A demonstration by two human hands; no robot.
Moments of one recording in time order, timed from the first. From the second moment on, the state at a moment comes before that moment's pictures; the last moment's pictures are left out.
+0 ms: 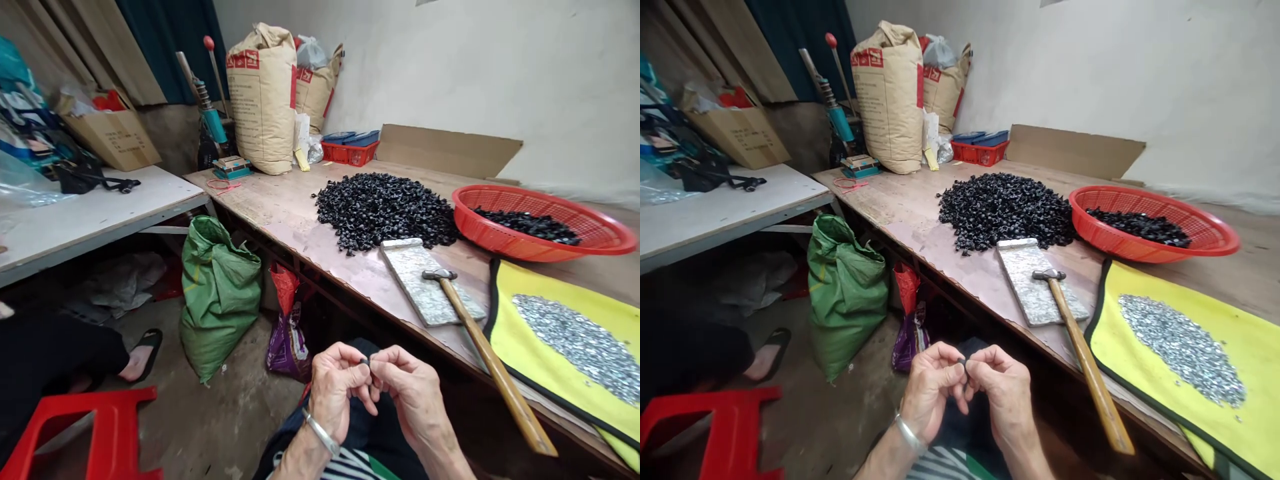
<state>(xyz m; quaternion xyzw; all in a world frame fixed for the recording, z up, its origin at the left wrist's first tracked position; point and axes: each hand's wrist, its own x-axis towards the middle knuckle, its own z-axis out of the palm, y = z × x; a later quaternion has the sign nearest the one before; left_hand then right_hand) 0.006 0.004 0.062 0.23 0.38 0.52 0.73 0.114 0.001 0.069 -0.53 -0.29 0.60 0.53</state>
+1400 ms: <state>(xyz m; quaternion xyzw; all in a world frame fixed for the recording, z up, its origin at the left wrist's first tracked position) 0.100 0.131 0.102 0.34 0.49 0.43 0.68 0.246 0.051 0.125 -0.64 -0.24 0.60 0.42</state>
